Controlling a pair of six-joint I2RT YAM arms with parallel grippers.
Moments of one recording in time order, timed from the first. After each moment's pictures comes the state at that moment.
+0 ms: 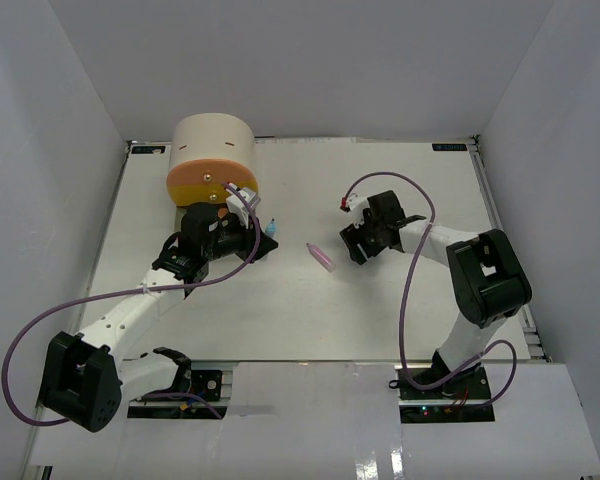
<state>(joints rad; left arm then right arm) -0.43 1.13 0.73 0.02 0.51 -0.14 0.40 1.73 0.96 -0.19 -0.20 -0.29</state>
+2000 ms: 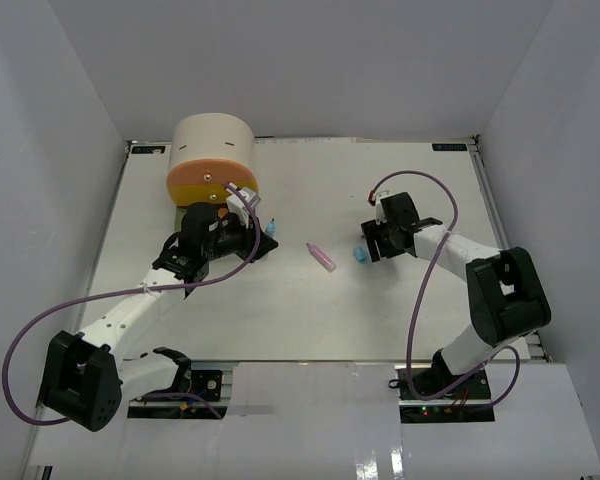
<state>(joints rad) -0.43 1.13 0.73 0.02 0.51 -0.14 0.38 1.59 0.91 -0.30 0.05 -0.03</state>
